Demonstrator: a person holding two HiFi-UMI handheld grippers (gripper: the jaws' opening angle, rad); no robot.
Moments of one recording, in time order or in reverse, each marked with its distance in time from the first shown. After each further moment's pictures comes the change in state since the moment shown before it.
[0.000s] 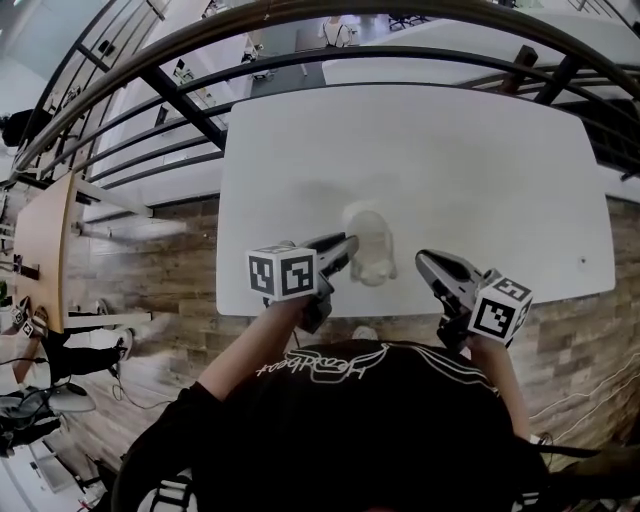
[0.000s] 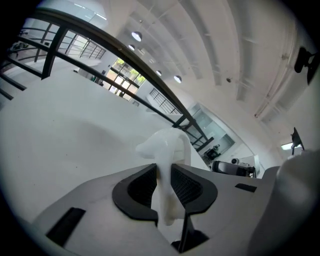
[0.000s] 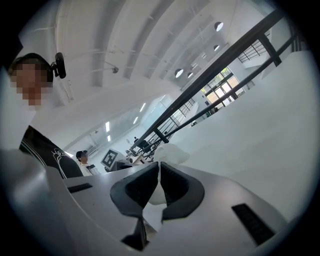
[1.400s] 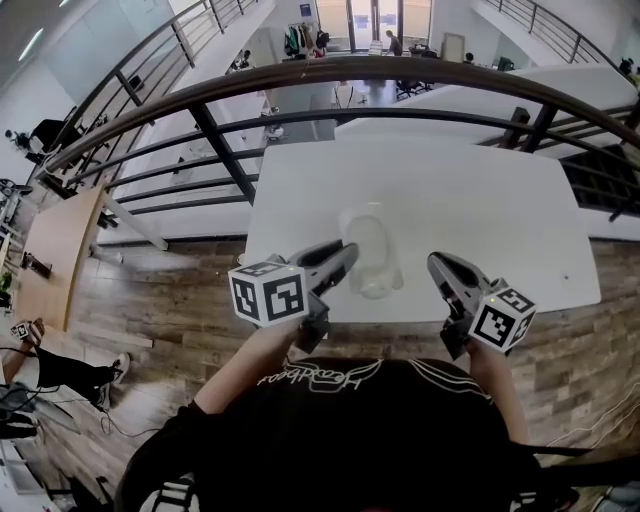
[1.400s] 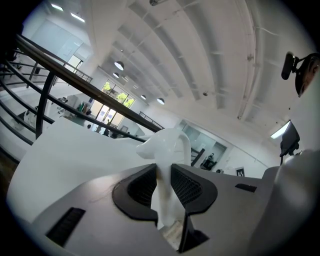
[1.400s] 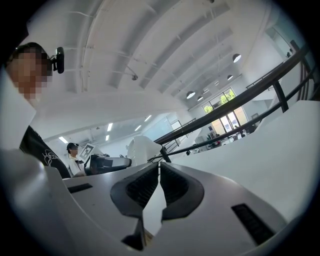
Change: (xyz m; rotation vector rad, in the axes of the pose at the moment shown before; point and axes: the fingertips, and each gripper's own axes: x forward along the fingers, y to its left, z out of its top) left arm -0.142 -0.111 0.056 0.176 -0.262 -0.074; right arm -0.032 0.100 0.049 -0.237 -0.180 -0.059
